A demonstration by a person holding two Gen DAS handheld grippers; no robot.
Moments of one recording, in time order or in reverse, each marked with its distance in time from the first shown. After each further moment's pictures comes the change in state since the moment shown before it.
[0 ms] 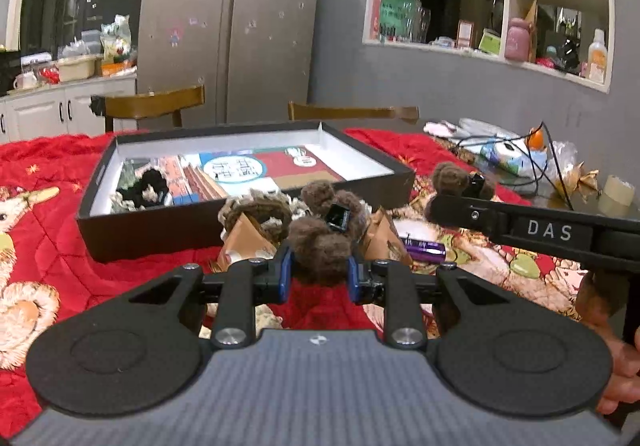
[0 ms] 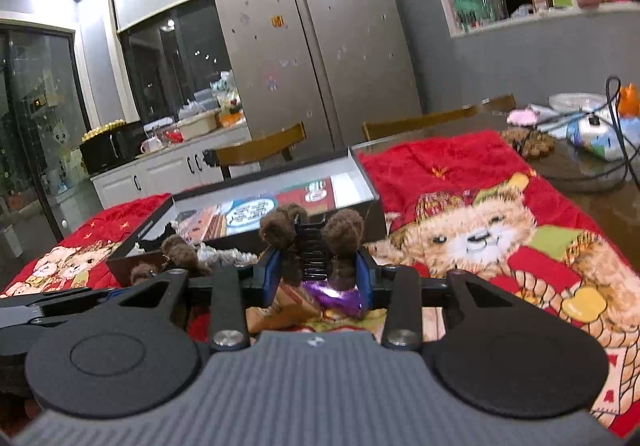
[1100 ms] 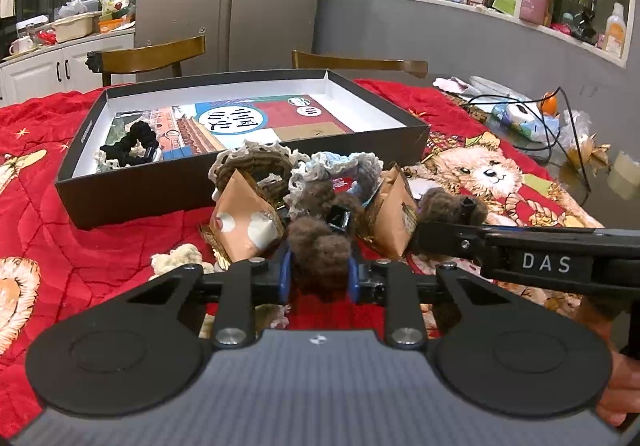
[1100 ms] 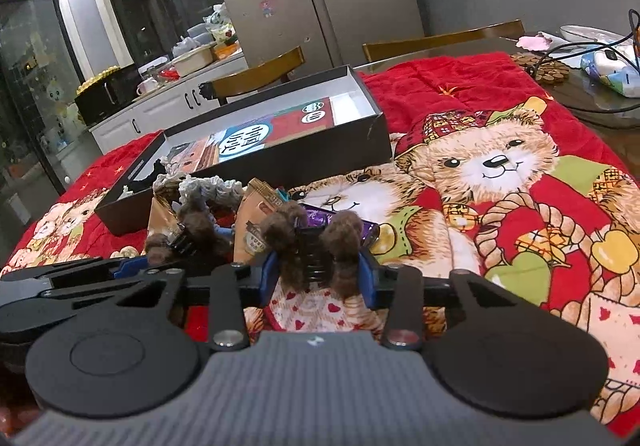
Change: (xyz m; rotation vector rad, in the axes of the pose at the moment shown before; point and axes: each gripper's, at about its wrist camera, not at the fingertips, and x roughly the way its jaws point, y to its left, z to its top) left arm 0.033 0.005 0.000 -0.028 0.173 0.001; right arm 0.029 -0.011 -0.010 0.055 0.252 0.017
